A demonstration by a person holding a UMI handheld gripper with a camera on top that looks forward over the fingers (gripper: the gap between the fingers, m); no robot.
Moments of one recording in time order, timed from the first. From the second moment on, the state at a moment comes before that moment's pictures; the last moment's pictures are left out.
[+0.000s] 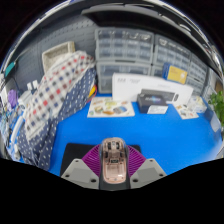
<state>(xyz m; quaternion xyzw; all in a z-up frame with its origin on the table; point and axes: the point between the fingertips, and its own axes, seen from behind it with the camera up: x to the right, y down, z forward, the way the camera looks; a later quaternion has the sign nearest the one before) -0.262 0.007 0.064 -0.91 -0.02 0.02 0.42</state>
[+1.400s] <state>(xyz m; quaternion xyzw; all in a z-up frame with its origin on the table) -0.042 -0.143 0.195 -0.86 0.00 0.03 0.50</state>
